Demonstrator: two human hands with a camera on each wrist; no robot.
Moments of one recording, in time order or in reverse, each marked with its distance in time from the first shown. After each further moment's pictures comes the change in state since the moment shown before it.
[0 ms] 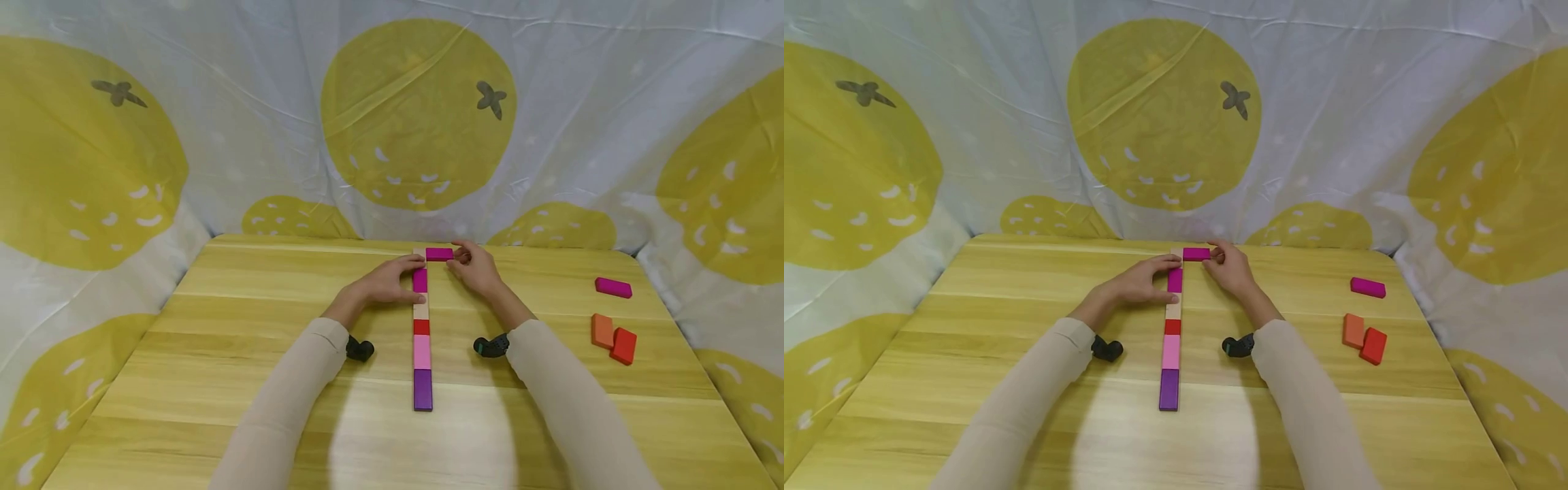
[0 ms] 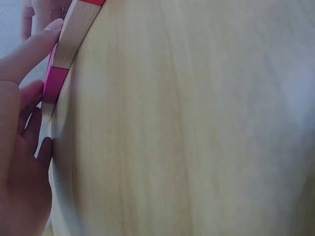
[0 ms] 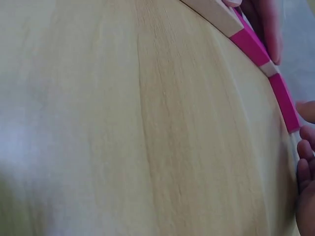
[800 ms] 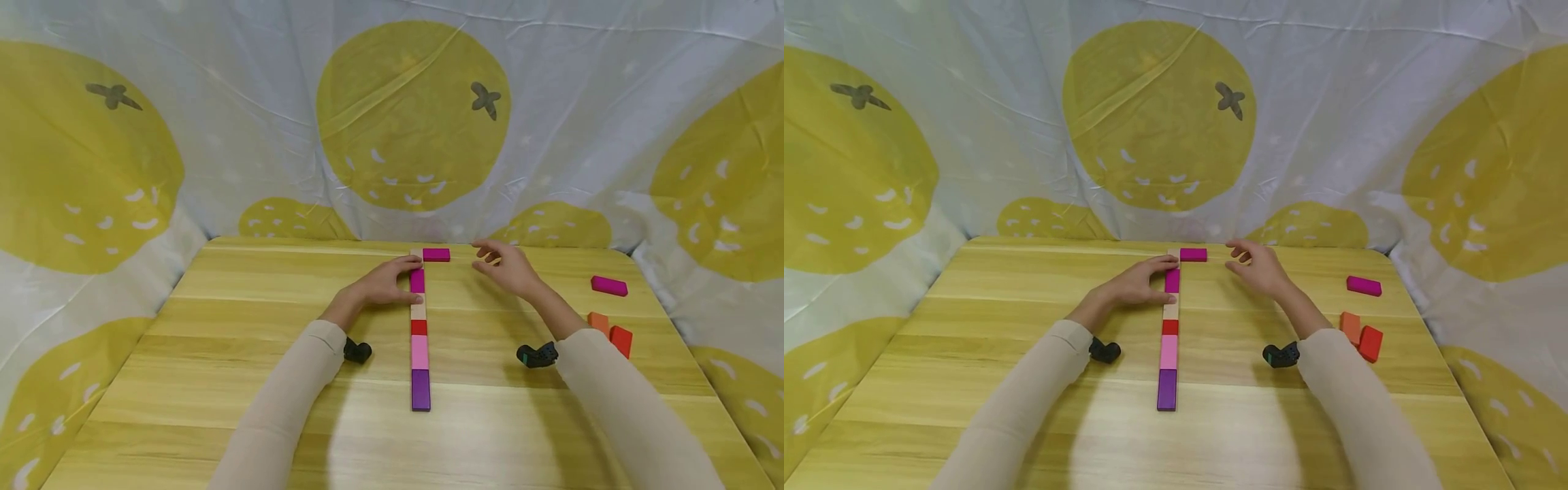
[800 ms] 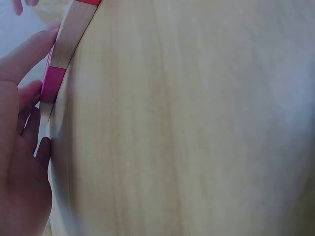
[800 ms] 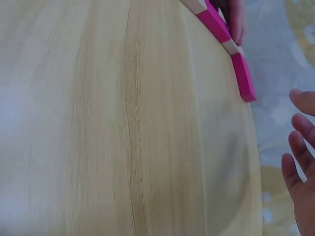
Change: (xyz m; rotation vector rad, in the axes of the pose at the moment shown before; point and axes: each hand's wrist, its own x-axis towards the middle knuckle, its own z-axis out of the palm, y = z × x) left_hand -0.002 0.000 0.001 -0.008 -0.001 0.018; right_hand -0.037 -0.017 -0.070 -0.159 -0.092 -0.088
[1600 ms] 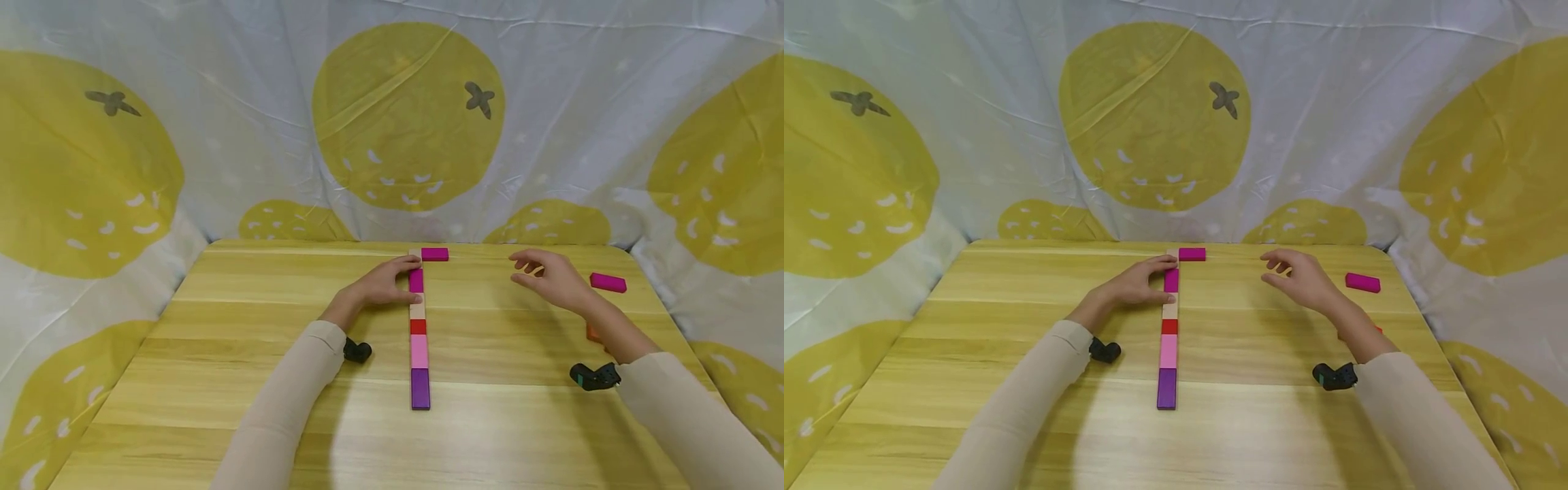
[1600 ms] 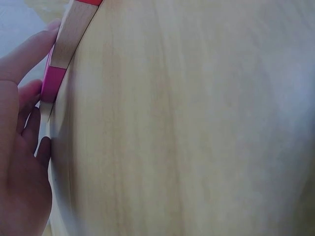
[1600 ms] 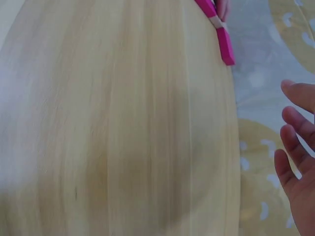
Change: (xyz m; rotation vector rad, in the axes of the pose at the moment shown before) left_hand -0.001 0.003 0.000 0.003 0.008 -0.021; right_hand -0.059 0.008 -0.057 -0.104 -0.032 -0.036
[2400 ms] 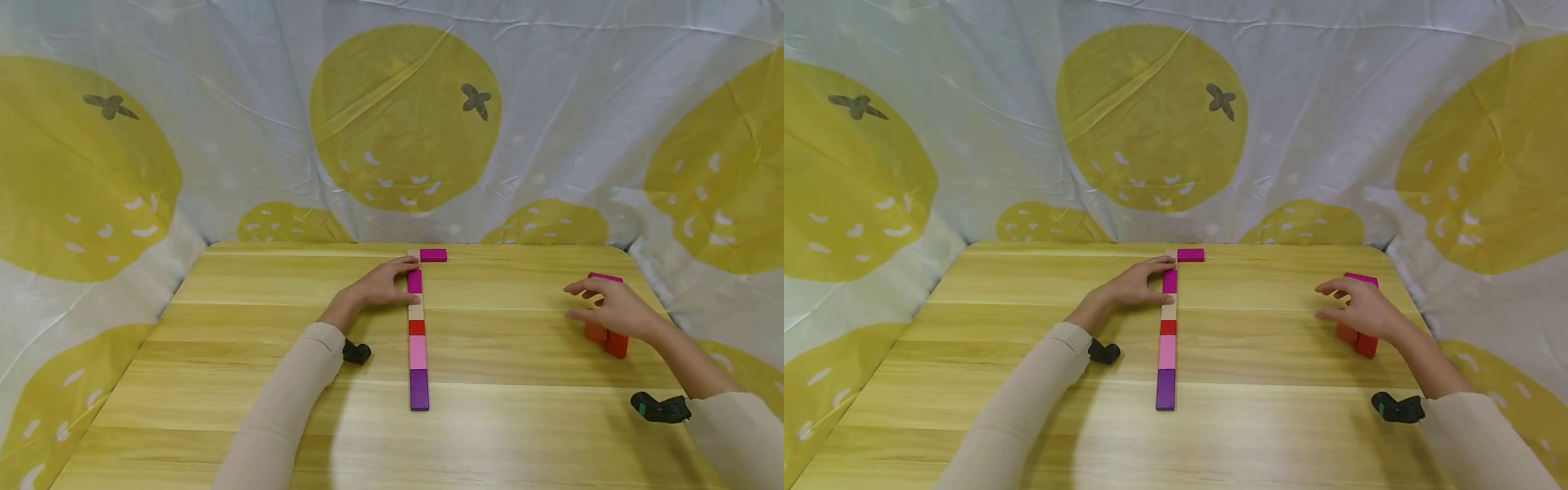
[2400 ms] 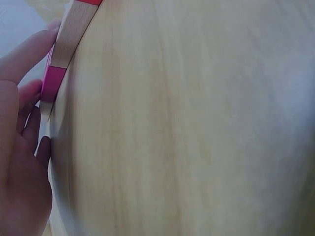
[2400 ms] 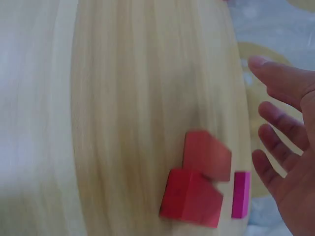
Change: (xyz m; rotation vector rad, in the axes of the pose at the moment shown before) left_hand 0.000 0.001 0.000 -0.006 -0.001 -0.003; right_hand -0.074 0.050 -0.046 -0.106 -0.084 0.069
